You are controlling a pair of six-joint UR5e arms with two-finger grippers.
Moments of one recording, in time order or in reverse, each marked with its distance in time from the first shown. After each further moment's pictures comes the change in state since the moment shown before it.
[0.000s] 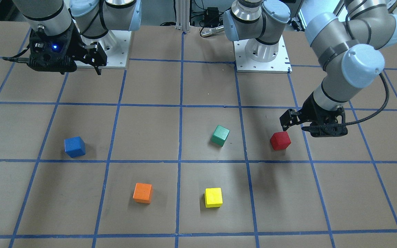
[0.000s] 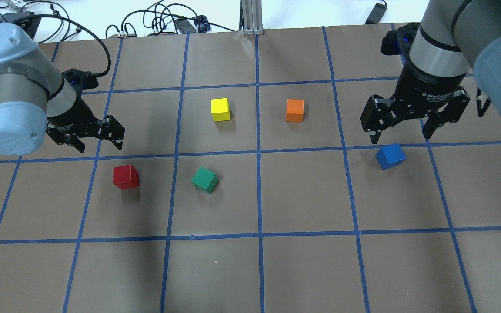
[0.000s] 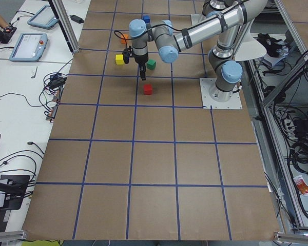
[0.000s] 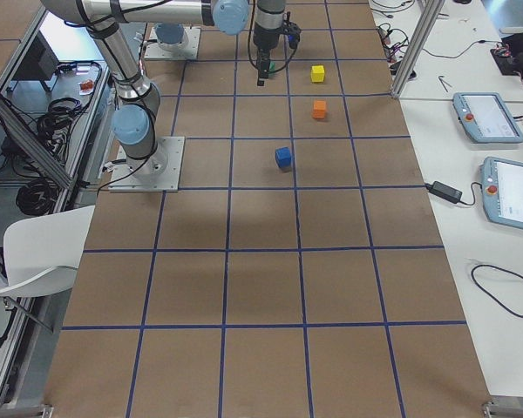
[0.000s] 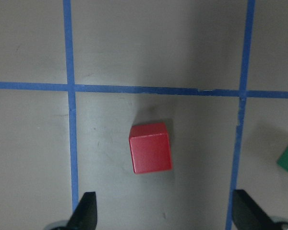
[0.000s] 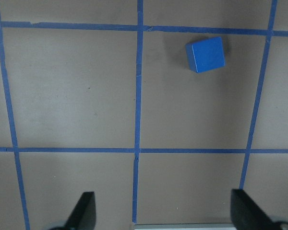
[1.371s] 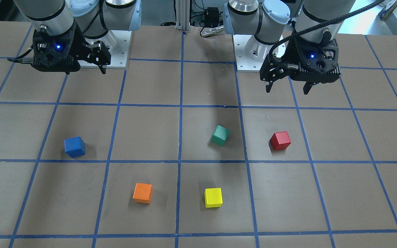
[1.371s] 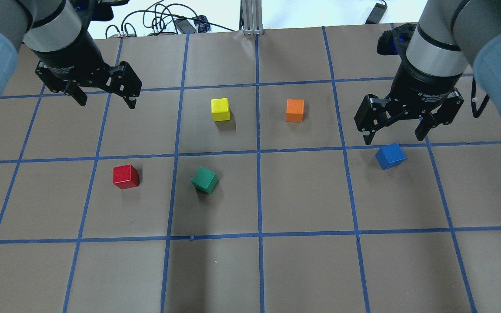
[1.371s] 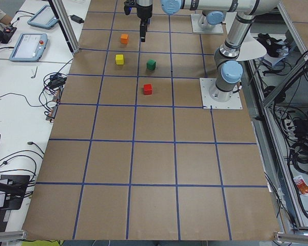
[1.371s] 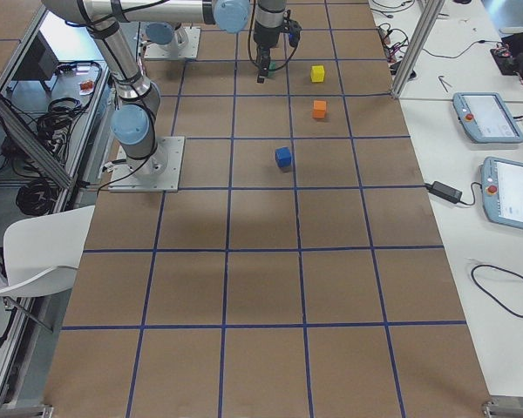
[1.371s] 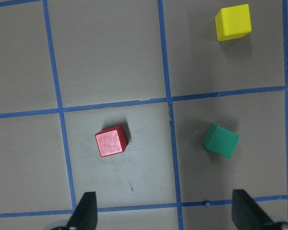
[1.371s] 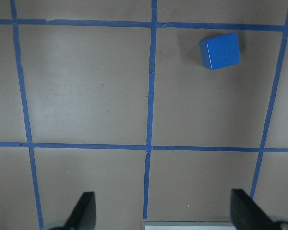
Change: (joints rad) left arm -0.243 0.138 0.383 -0.442 0.037 -0.113; right arm 0.003 0.002 -0.004 0.010 0.033 -0.001
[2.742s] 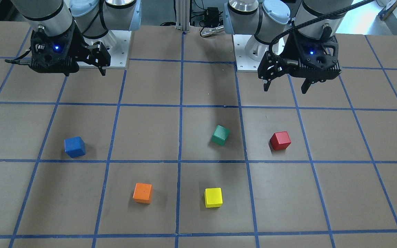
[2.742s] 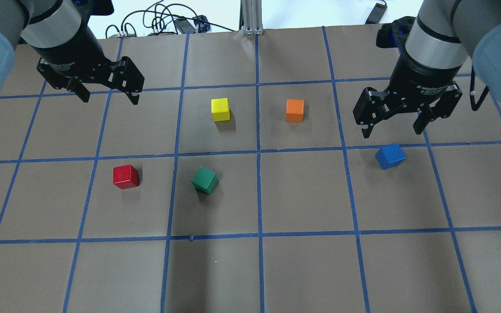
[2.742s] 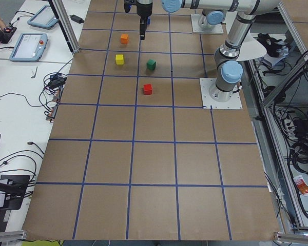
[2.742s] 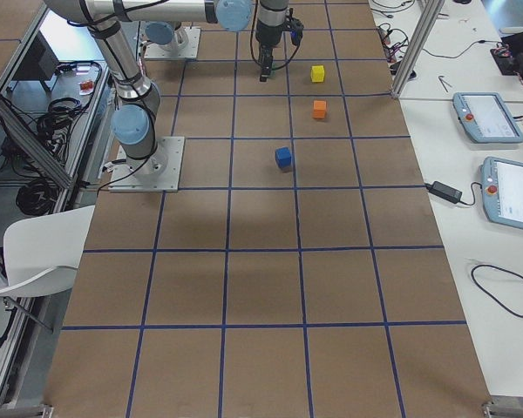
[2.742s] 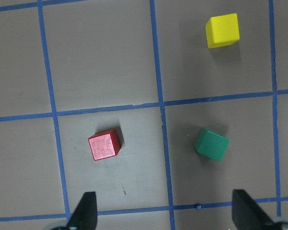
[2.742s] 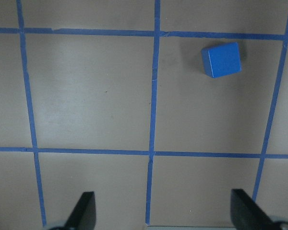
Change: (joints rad) left arm -0.012 0.004 0.003 0.018 -0.014 -0.007; right arm 0.002 0.017 -0.028 -0.002 0.018 -0.002
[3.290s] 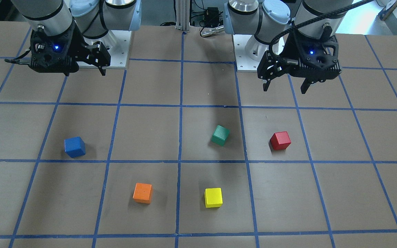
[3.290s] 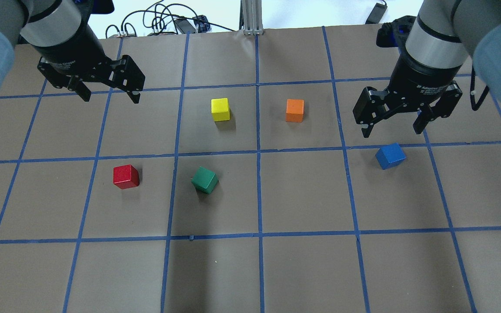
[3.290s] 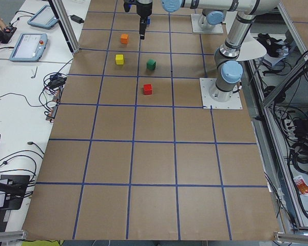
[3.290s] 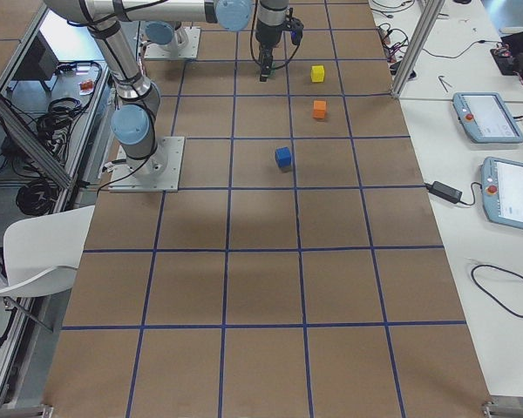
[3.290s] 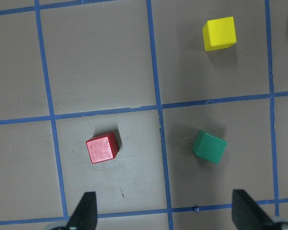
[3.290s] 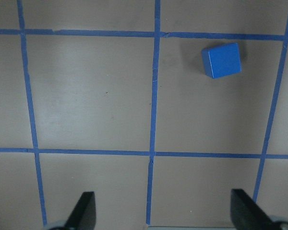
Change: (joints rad) left arm 0.000 -0.002 0.008 -0.002 -0.009 -0.001; right arm 0.000 -0.001 0.000 -0.001 0.001 0.002
